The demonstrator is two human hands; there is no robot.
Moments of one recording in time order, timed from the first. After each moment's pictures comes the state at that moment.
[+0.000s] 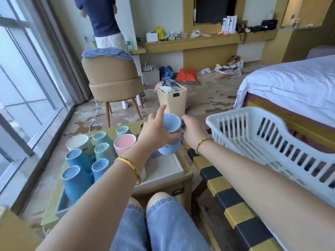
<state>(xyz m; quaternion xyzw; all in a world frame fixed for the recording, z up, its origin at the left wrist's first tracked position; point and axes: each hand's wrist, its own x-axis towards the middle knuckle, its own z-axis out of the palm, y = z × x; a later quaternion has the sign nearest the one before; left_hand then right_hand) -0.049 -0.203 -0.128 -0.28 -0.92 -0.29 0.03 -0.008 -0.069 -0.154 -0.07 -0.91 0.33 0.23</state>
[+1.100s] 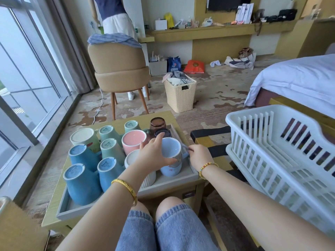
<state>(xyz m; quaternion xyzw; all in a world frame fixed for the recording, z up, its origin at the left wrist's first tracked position) -0.091 -0.249 -0.213 -0.26 -0.94 -0.19 -0.04 -0.036 -0.087 -0.249 -0.19 -0.92 0.35 0.07</state>
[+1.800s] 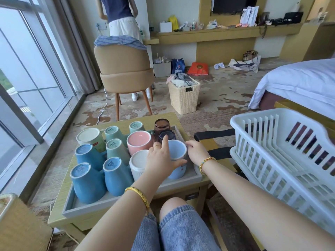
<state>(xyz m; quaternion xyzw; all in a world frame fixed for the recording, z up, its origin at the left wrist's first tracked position) -0.068 -0.238 -0.224 -0.20 -0.96 -0.18 0.02 -0.057 -0.099 -0.236 -0.20 -0.87 0.45 0.05</state>
